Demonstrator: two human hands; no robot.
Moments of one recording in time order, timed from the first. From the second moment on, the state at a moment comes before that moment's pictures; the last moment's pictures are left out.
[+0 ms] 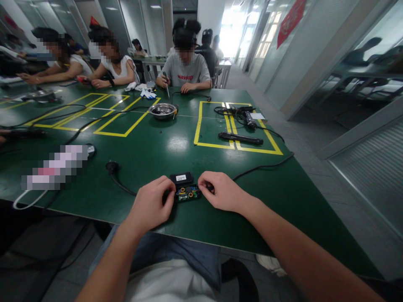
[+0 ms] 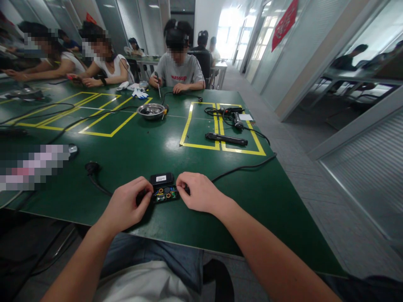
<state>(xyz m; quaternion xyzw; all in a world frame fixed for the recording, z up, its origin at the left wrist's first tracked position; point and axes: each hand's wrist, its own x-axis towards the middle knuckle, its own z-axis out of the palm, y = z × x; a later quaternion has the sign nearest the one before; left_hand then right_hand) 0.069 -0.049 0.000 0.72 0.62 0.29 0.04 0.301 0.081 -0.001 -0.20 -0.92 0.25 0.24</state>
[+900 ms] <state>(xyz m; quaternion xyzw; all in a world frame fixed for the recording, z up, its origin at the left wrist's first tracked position) 0.056 -0.042 -0.011 0.67 0.61 0.42 0.06 0.304 0.079 0.001 -0.21 -0.90 0.30 0.22</state>
